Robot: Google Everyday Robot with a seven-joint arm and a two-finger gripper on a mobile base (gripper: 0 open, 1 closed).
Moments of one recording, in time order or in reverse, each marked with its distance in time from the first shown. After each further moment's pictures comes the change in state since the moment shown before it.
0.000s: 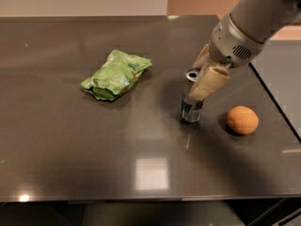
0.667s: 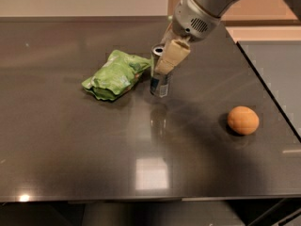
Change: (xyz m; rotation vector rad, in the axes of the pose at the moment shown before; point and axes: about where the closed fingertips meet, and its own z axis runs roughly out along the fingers) arm -0.084 -0.053 0.016 0.006 -0.075 -0.060
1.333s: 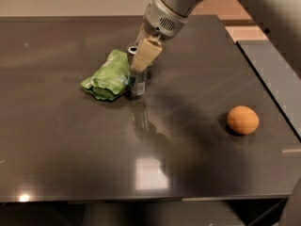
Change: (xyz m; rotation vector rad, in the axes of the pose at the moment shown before) arm -0.045 -0.016 0.040 -0.046 -0.031 -0.049
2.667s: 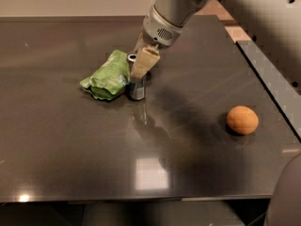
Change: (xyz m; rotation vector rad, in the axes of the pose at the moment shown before) arm 0.008 -0.002 0.028 -0.047 0.004 -0.022
